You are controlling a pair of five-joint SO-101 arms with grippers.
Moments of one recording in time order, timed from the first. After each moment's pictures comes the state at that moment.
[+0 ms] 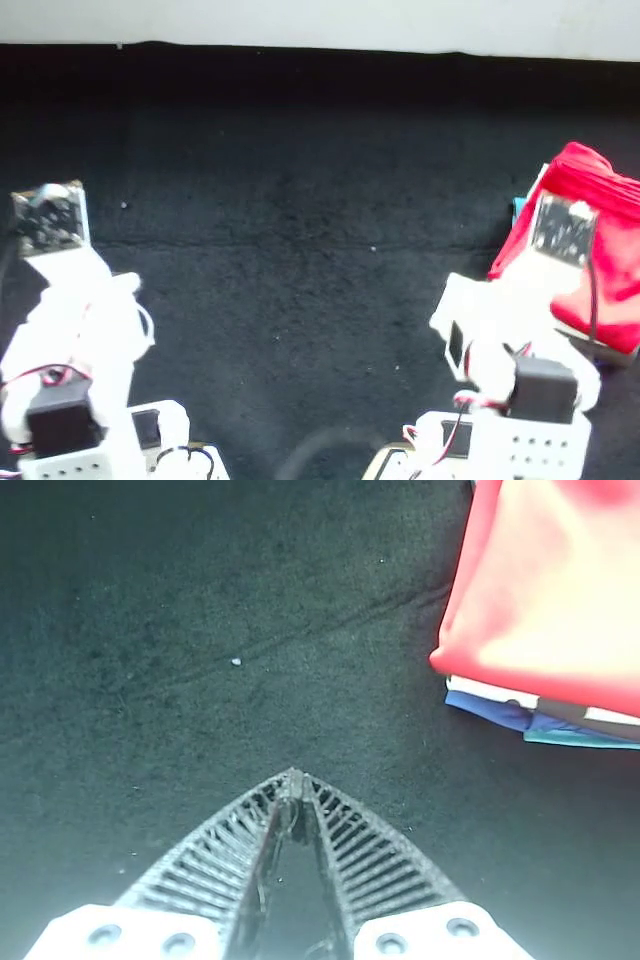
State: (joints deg) left arm -17.5 -78.8 48.6 74.6 -13.1; right arm -1.5 -68.1 40.3 86.5 -15.0
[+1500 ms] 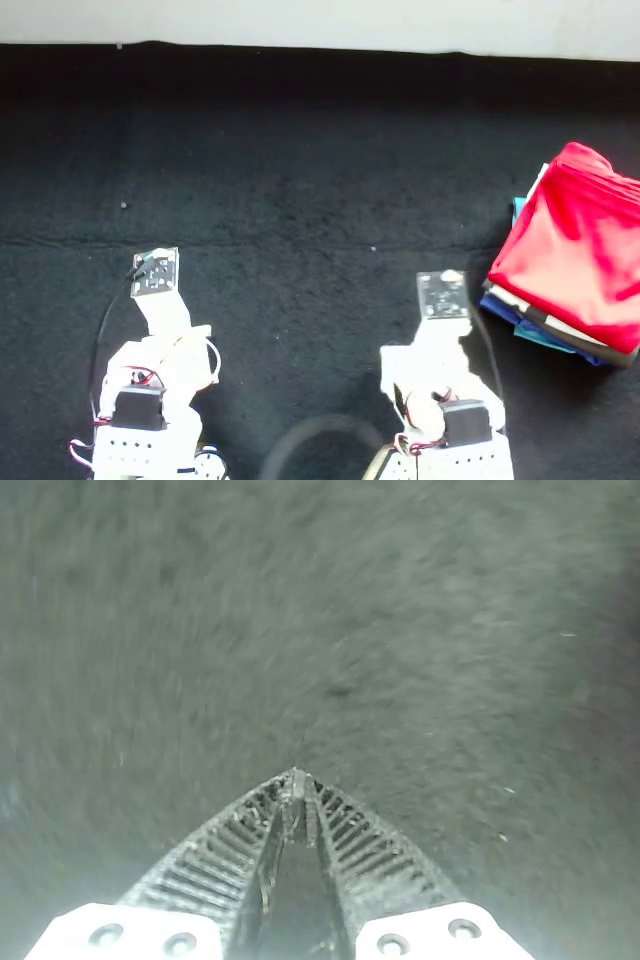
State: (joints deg) left arm -2.2 -103.6 96.4 67.8 -4.7; right arm -15.6 -104.4 95.2 74.7 -4.2
